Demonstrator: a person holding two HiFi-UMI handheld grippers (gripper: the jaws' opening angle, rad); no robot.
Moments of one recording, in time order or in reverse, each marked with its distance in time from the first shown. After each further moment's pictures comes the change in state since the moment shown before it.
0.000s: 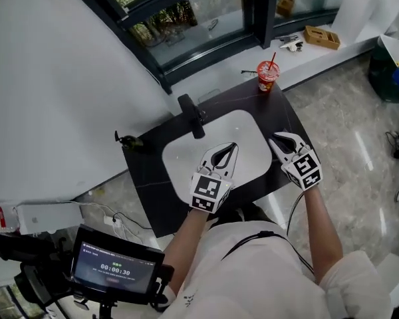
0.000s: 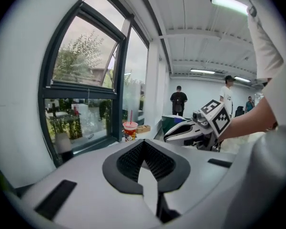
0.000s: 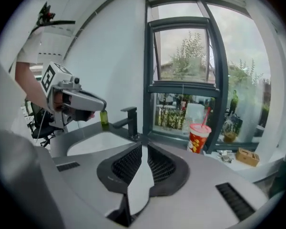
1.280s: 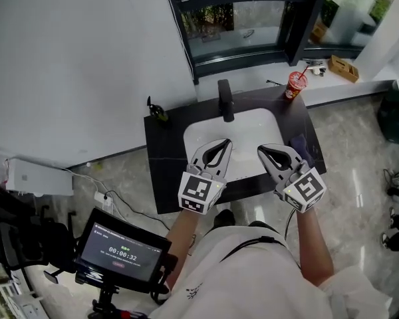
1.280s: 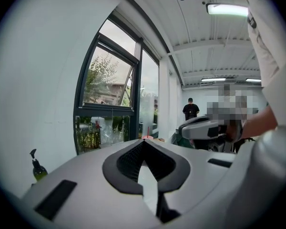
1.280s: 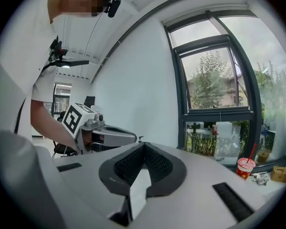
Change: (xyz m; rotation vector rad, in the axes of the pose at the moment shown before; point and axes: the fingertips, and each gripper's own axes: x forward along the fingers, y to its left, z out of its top) left arm -0.141 0.032 0.027 -0.016 -0.180 0.196; right arm -0.033 0.171 0.139 -0.052 -0.291 0.290
